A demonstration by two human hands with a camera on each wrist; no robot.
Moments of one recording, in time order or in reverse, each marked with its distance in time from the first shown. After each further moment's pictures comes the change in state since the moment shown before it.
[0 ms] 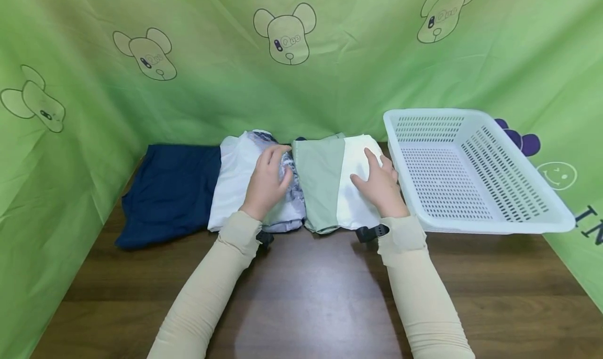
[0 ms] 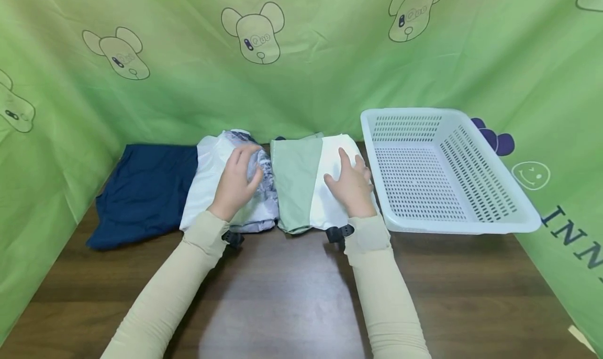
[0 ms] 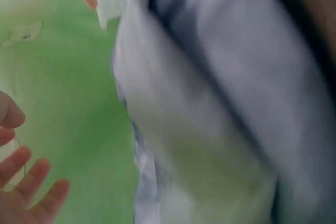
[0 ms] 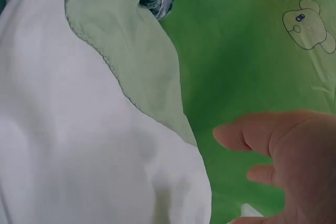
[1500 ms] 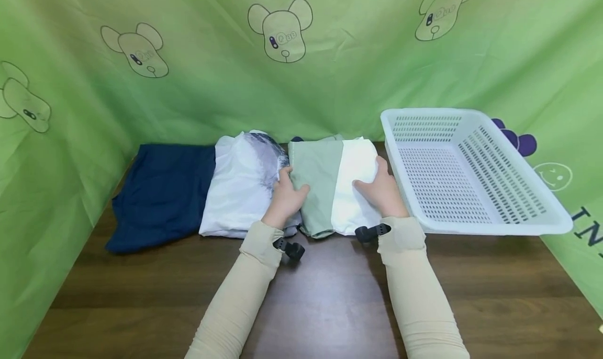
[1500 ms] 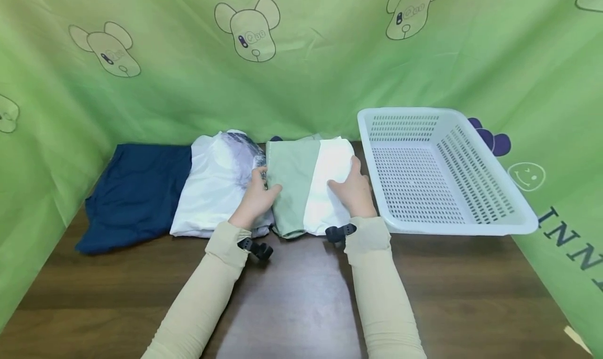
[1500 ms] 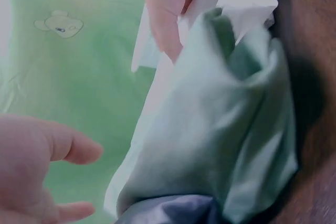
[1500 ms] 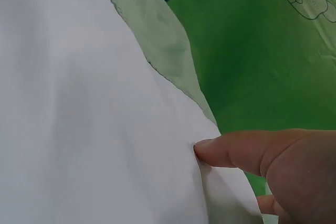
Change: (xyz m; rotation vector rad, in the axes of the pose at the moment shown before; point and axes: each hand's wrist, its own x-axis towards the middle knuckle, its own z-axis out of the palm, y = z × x) left_hand -0.010 0.030 0.048 -0.417 -0.268 -0.796; right_hand 0.007 0.025 0.007 0.141 -0.011 0.143
